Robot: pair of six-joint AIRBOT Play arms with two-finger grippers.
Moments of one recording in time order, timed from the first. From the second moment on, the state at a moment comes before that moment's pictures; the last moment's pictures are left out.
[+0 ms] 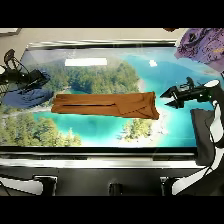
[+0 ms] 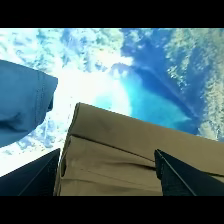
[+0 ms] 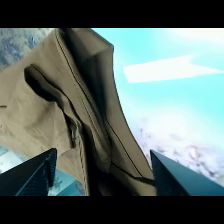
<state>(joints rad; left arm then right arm) 0.22 -1.66 1.71 1.23 -1.12 -1.58 -0.37 -1.92 1.61 -0.77 1.39 1.42</state>
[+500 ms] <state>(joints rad) 0.22 -1.65 1.72 1.23 -1.13 -1.58 -0.29 -2.01 1.61 -0.69 1.40 1.39</state>
